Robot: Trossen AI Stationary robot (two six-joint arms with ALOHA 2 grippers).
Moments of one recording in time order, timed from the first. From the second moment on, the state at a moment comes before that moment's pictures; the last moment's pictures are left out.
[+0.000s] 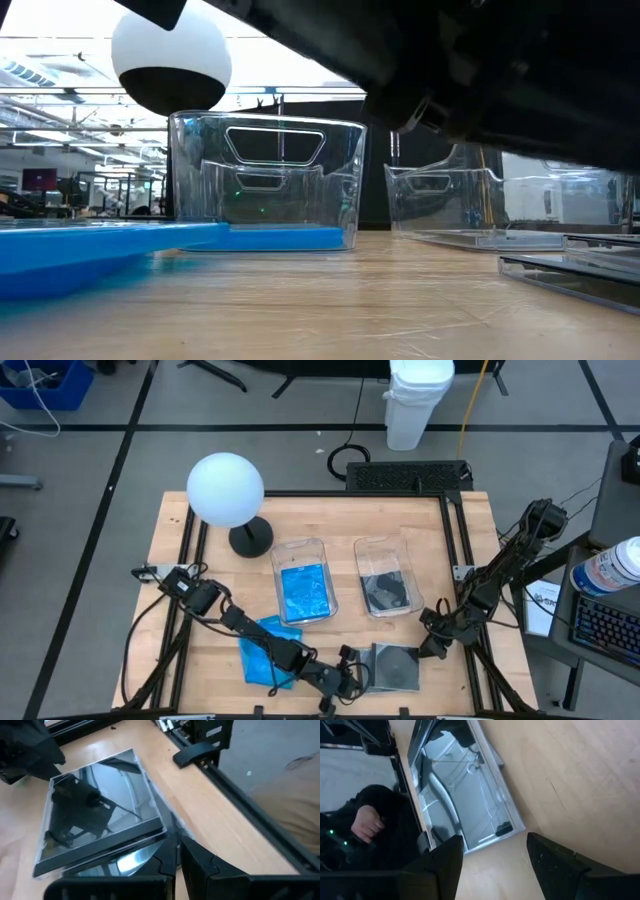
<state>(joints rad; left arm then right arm) -0.53 2.33 1.59 0.21 -0.18 0.10 0.96 1.07 0.09 0.27 0.17 1.61</state>
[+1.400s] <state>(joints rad) -0.43 2.38 1.61 0.20 -0.15 0.06 0.93 1.11 0.09 0.20 0.34 1.57</state>
